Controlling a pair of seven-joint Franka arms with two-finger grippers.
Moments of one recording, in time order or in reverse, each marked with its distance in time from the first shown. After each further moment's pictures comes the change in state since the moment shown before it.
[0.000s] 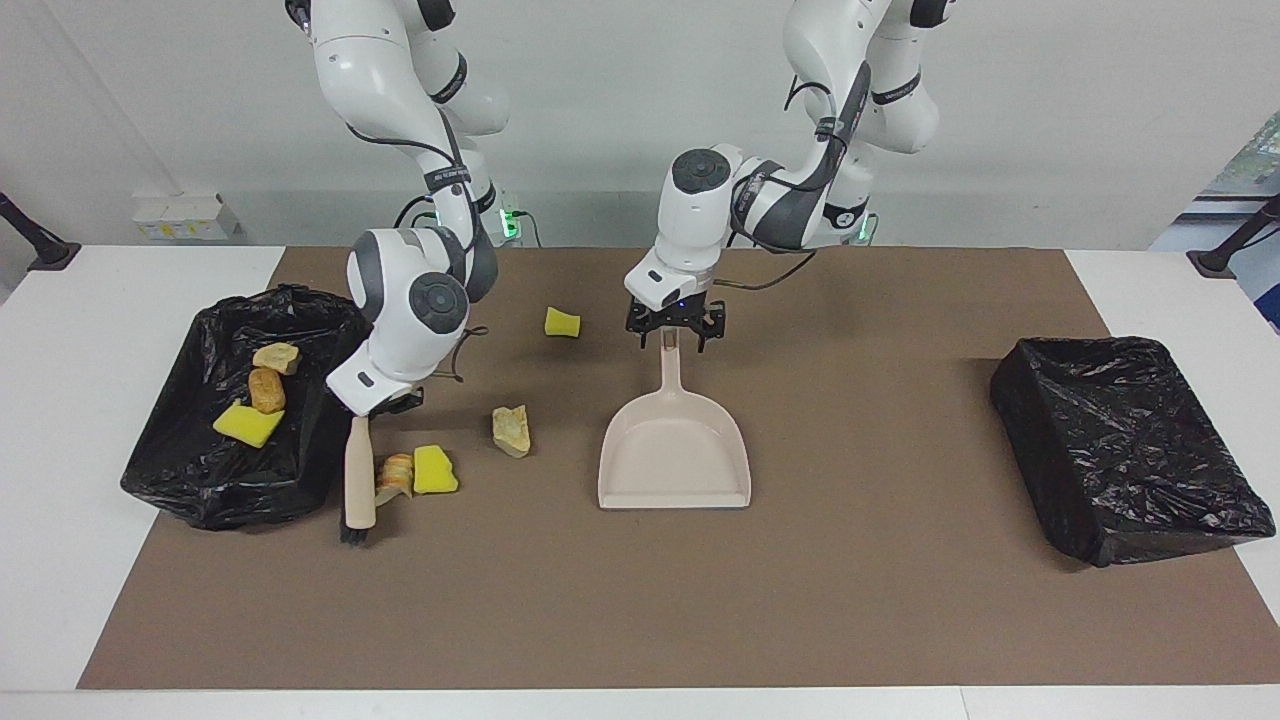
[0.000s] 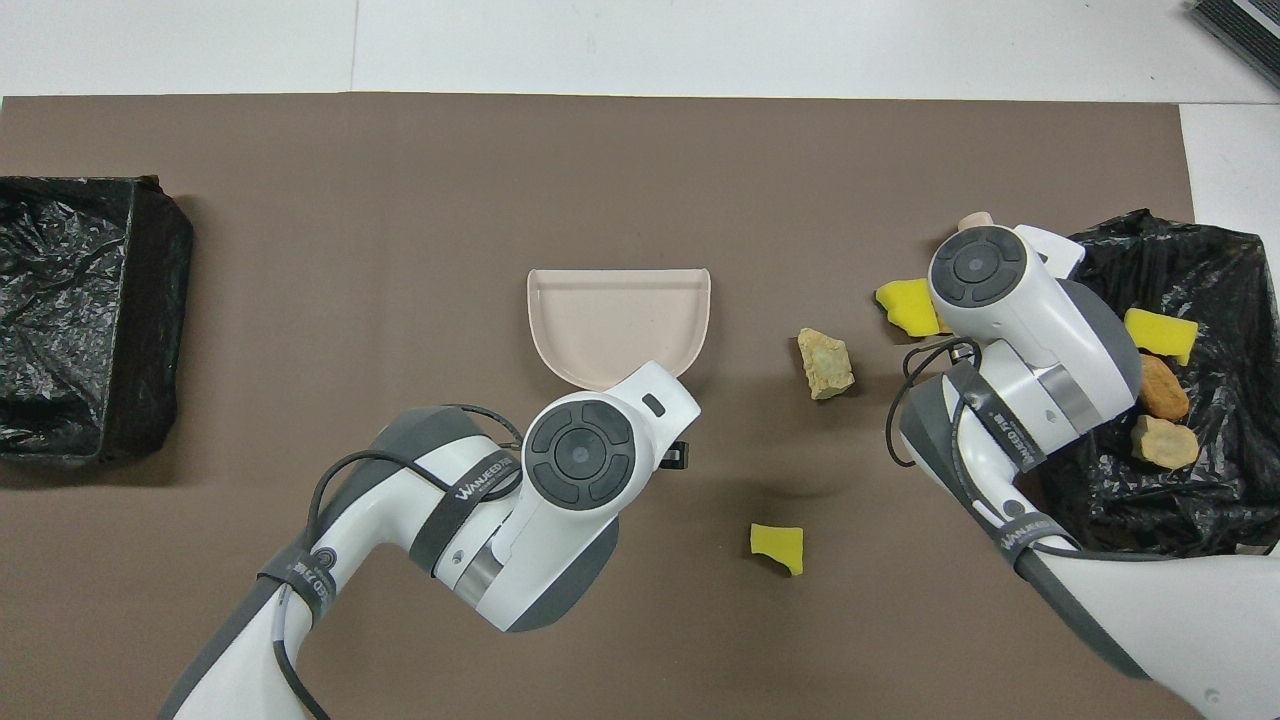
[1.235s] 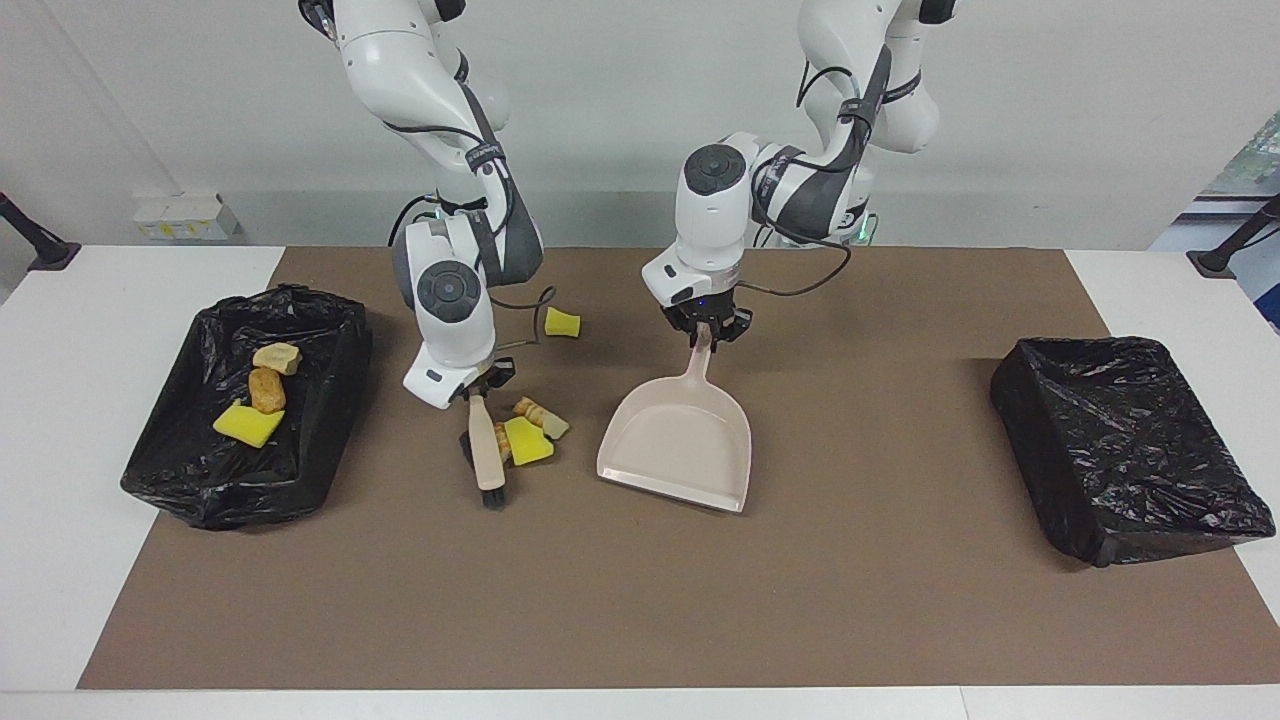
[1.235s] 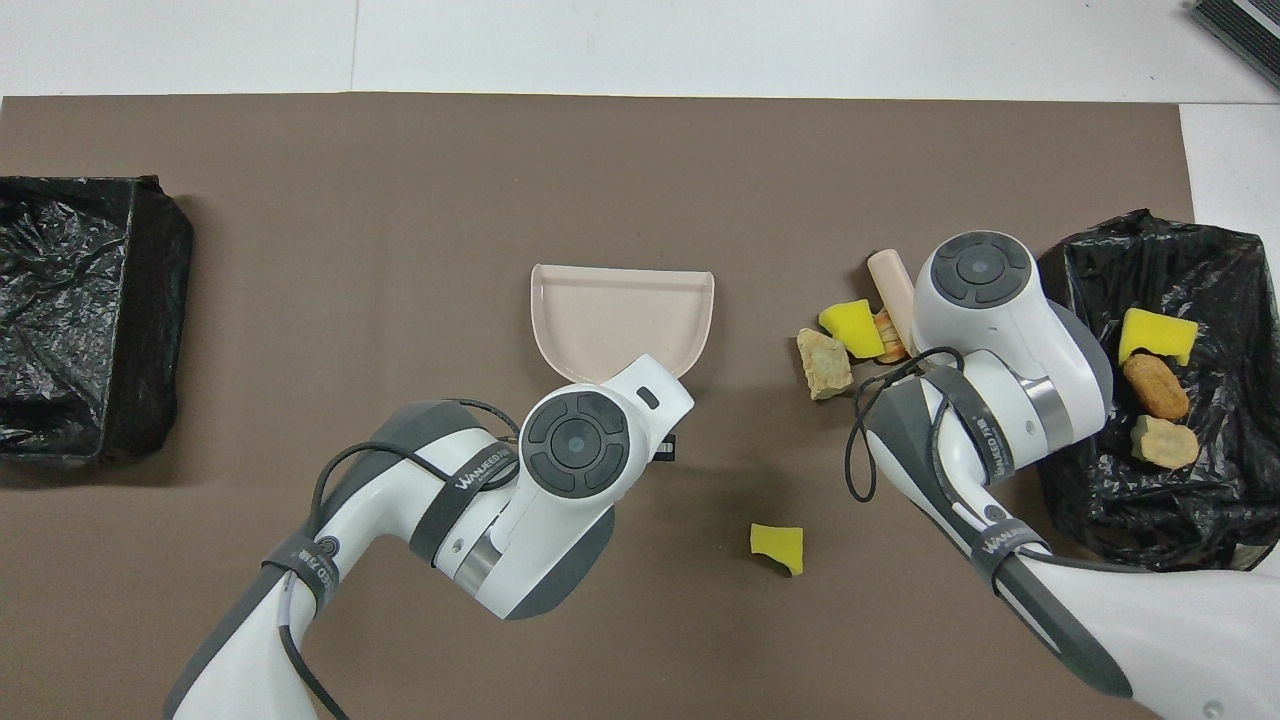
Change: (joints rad) left arm 0.024 -0.036 0.031 0.074 0.076 -0.259 0.380; right arm 0.068 -0.033 0.033 -0.059 0.541 0.049 -0.242
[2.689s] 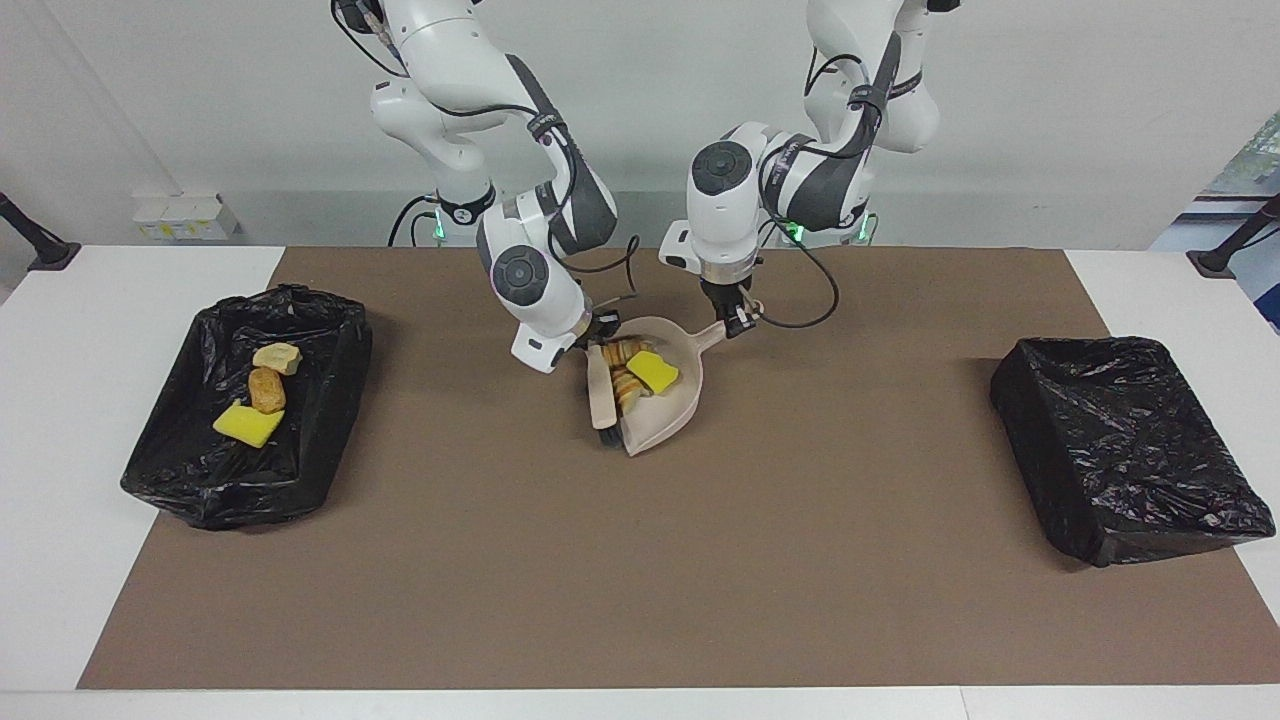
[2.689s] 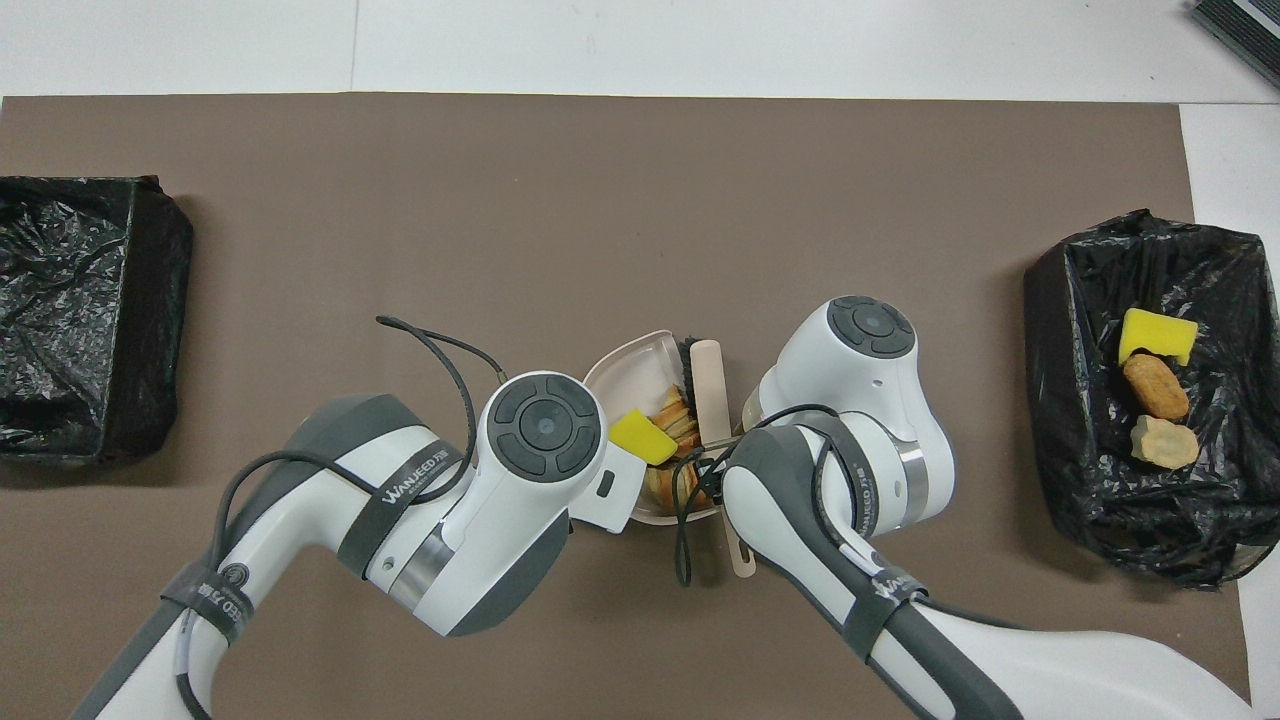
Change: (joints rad) left arm 0.005 -0.051 0.002 -0.087 0.011 -0.056 0.772; right arm 0.186 -0.032 0.006 -0.061 0.517 -0.010 -0.073
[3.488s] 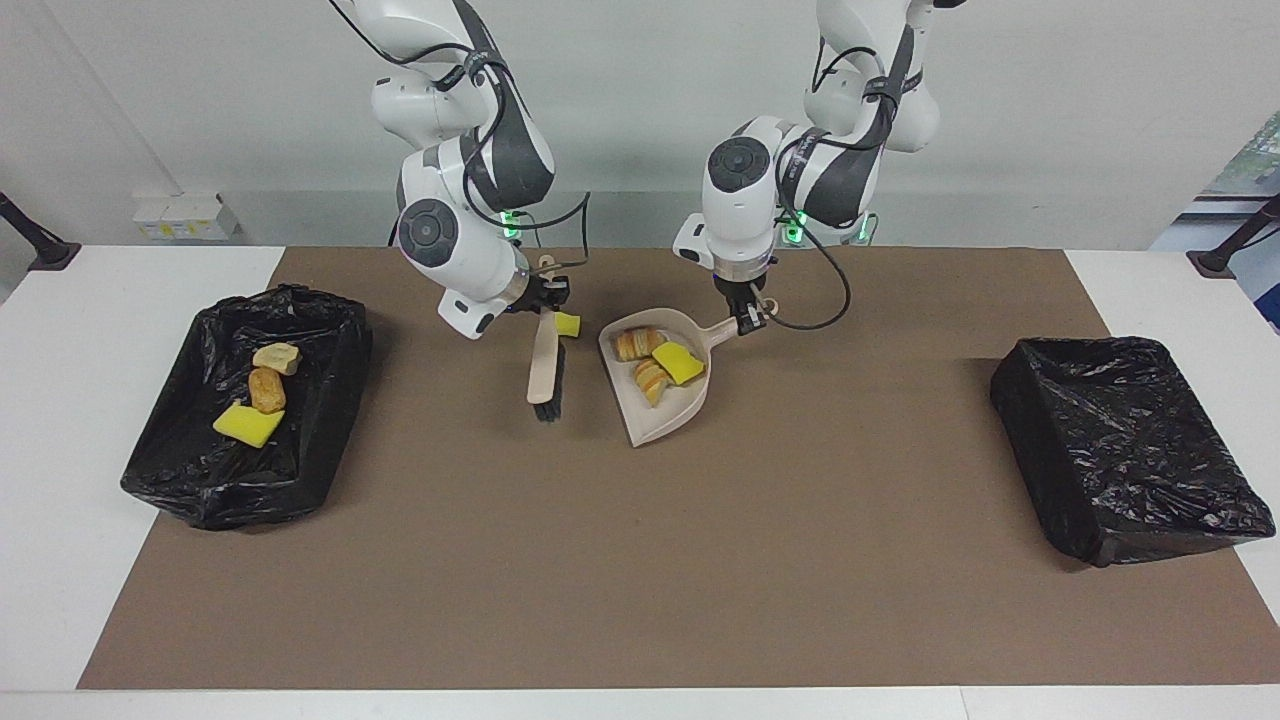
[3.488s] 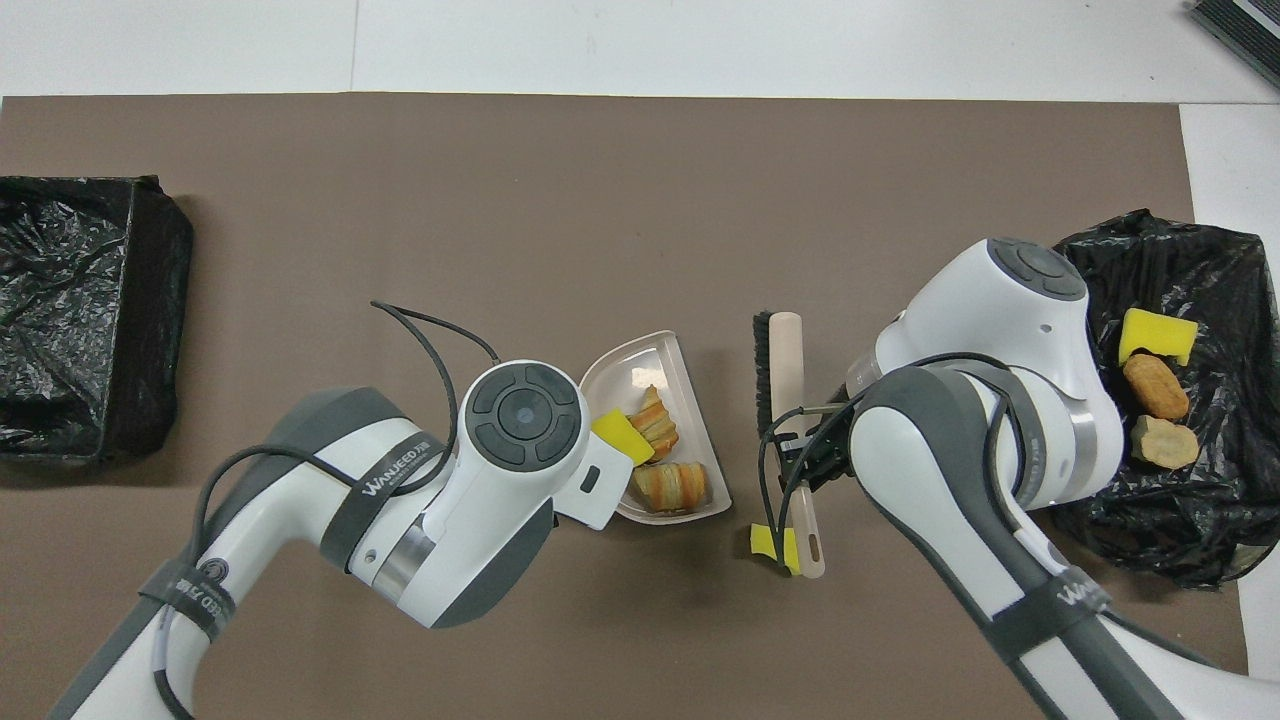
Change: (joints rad) left arm 0.028 -0.055 -0.004 -0.010 0.000 -0.089 0.142; right arm -0.137 -0.196 -0.009 -0.014 -0.055 -0.294 0.153
